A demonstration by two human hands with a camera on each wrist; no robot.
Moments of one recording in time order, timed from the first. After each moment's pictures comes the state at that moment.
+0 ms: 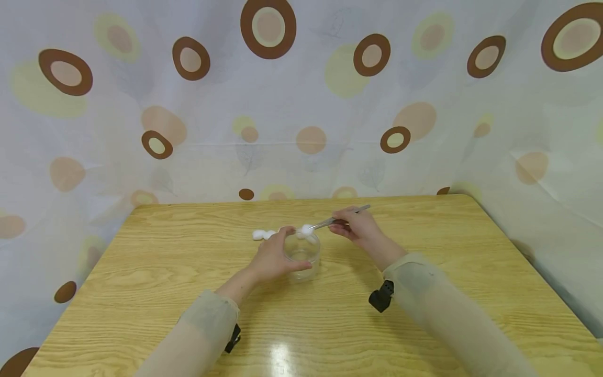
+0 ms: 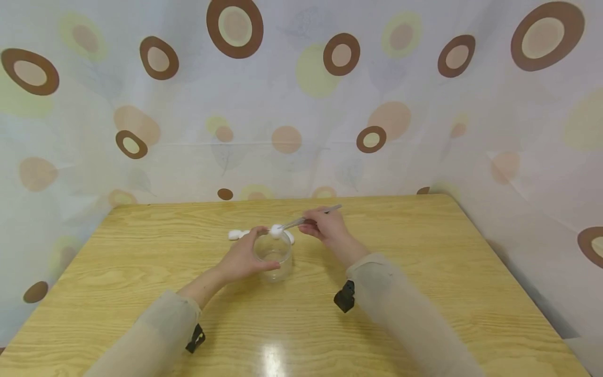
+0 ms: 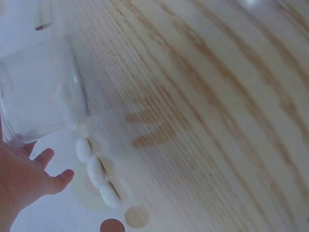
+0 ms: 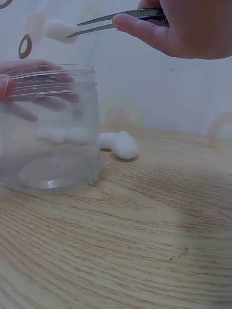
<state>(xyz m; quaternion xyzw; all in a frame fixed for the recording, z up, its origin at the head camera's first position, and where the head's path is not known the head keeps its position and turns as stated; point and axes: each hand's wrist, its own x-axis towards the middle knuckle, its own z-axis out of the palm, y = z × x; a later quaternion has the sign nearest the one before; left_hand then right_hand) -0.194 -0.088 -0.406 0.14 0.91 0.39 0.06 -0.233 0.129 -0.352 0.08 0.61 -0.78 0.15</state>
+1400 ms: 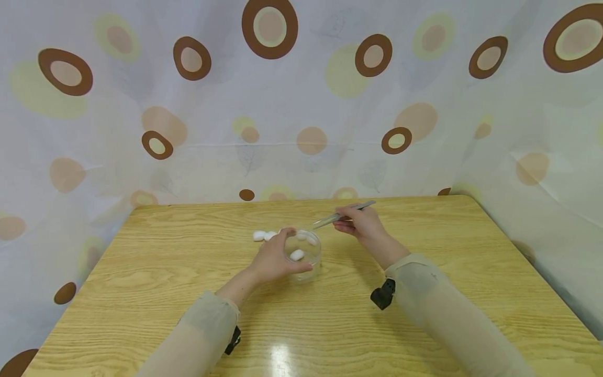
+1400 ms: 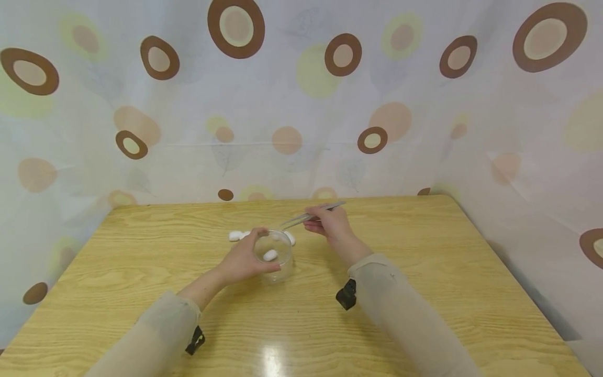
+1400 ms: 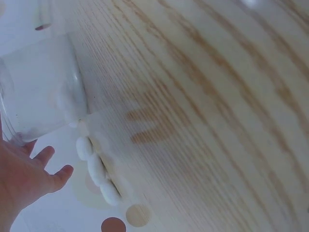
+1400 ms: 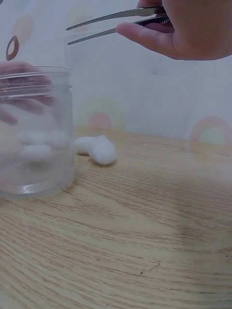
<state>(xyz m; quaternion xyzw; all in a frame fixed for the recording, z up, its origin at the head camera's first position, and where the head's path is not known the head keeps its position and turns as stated) -0.195 -0.091 -0.407 0.13 0.91 0.39 0.07 -0.238 0.130 -0.349 0.08 0.63 -0.77 0.12</state>
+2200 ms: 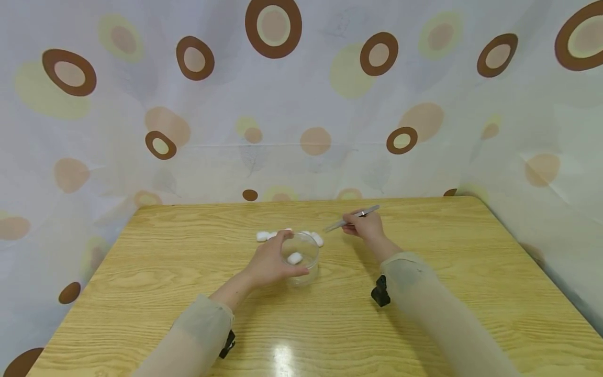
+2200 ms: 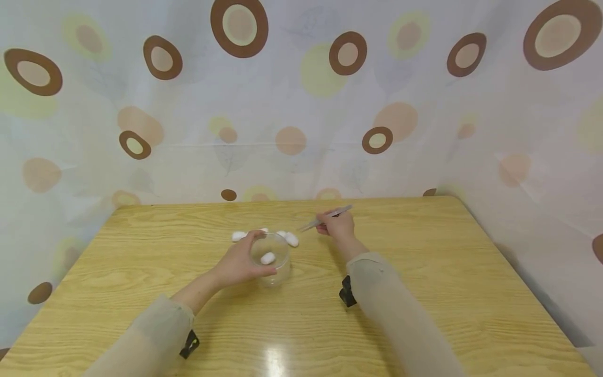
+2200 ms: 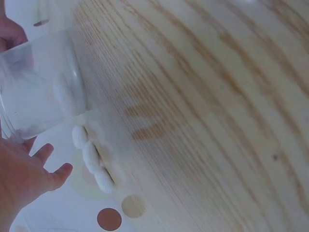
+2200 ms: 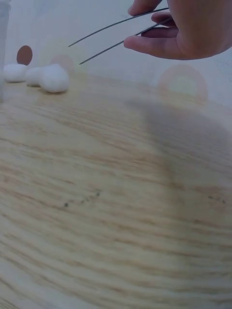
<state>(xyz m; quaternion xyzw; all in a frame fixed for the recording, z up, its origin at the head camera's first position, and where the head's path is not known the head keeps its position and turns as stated) -0.189 -0.103 -0.405 0.13 0.91 0.39 0.07 -0.266 0.139 -0.391 0.12 0.71 -0.70 0.07</state>
